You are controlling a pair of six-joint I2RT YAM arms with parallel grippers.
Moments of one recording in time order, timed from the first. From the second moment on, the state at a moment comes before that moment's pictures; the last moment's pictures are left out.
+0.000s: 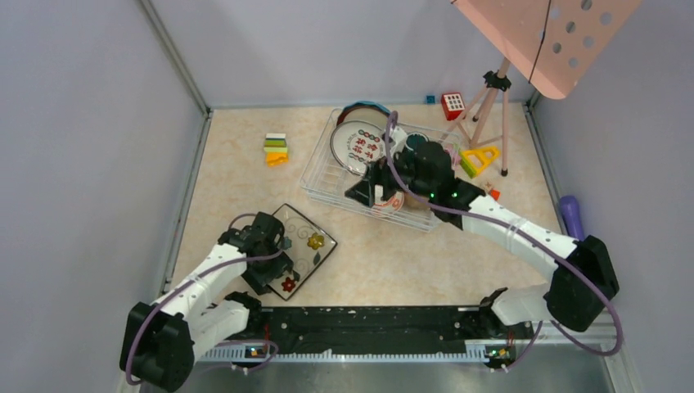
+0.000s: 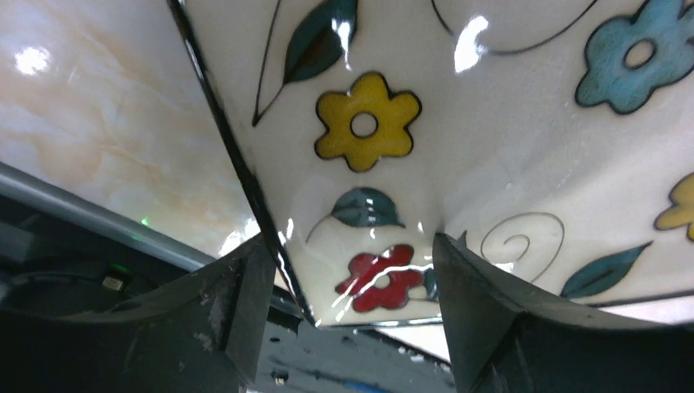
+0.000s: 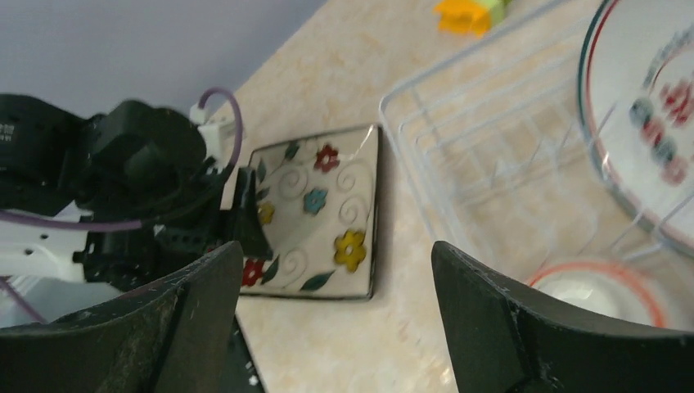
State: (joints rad) left arm -0.35 0.97 0.52 -0.97 -0.12 -1.14; right arm 0.67 1.36 1.06 0.08 -0.42 0.30
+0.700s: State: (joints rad) left arm -0.61 1.11 0.54 -0.66 0.05 -1.28; right arm 0.94 1.01 0.35 0.28 0.02 1.16
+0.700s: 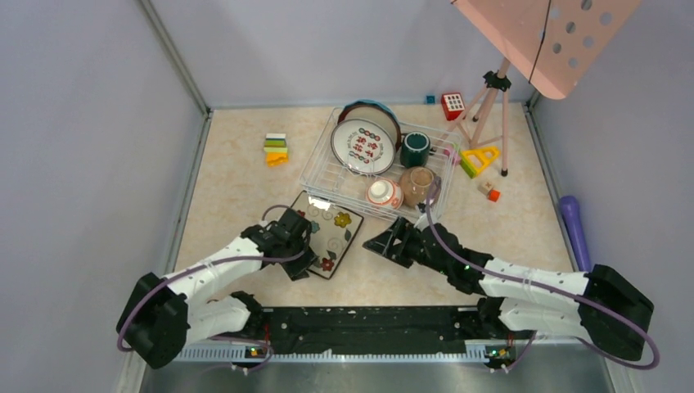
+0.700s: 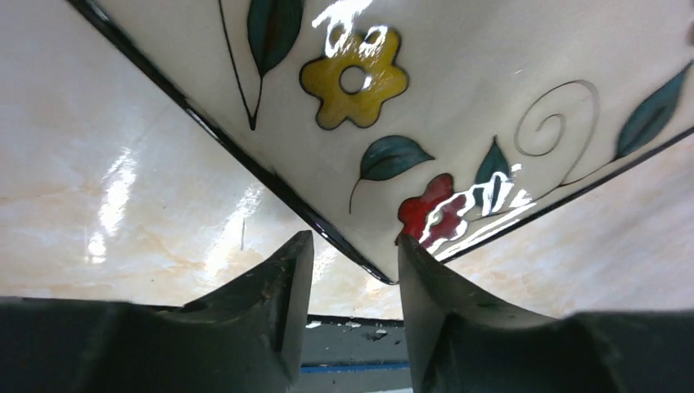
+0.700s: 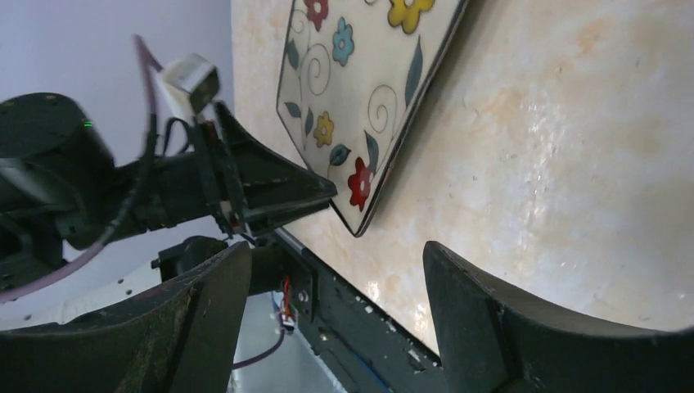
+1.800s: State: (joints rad) left arm -0.09 1.13 0.48 -0.27 -0.07 -0.70; right arm 1.22 1.73 0.59 0.55 0.42 1.60
